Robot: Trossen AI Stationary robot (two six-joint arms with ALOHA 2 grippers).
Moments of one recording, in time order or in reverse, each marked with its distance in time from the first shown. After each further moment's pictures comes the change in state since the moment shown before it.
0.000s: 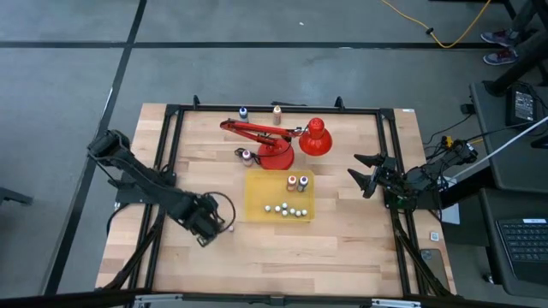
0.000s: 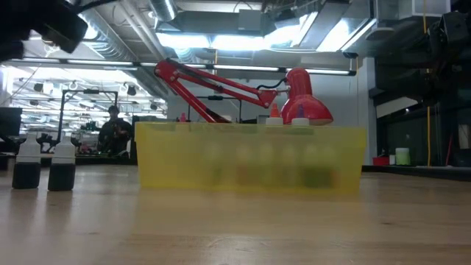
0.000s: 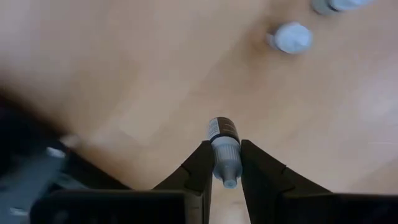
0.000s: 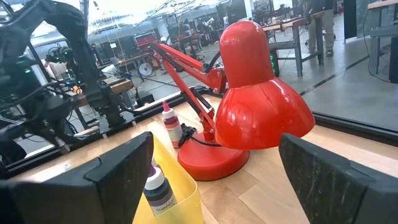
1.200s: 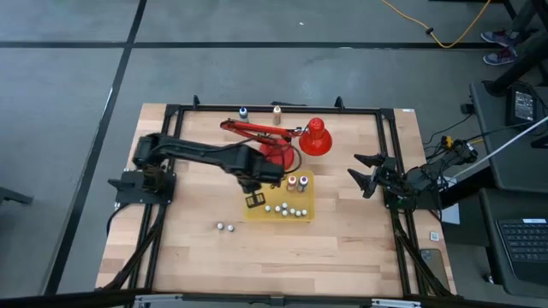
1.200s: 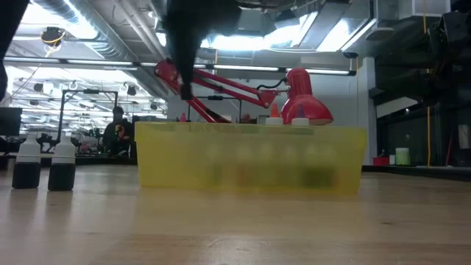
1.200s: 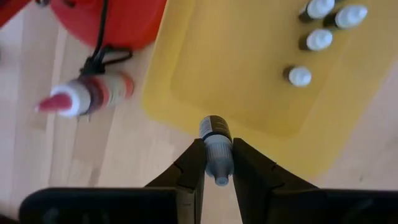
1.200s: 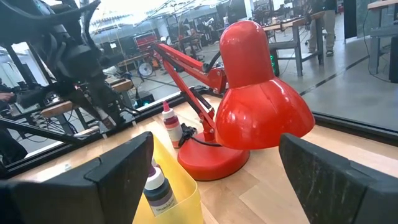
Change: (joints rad) left arm 0.500 0.415 0.727 -0.223 -0.204 0.883; right arm 0.000 0.000 0.000 0.000 0.000 0.002
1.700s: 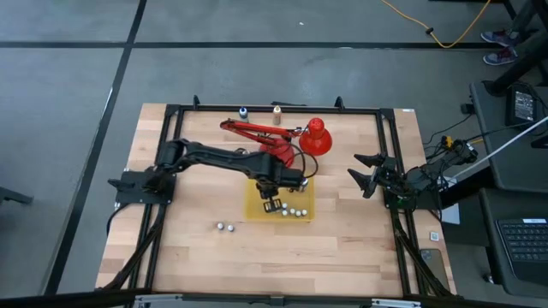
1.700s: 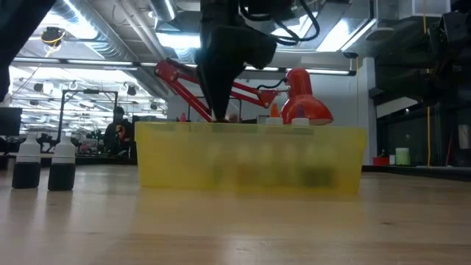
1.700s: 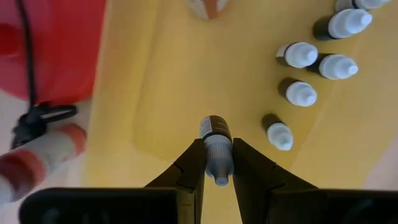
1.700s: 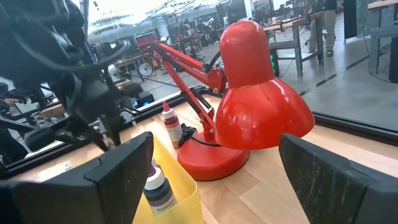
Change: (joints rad) left arm 0.020 0.228 0.118 0.107 0.063 0.055; right arm 0.000 0.000 0.000 0.000 0.000 0.000
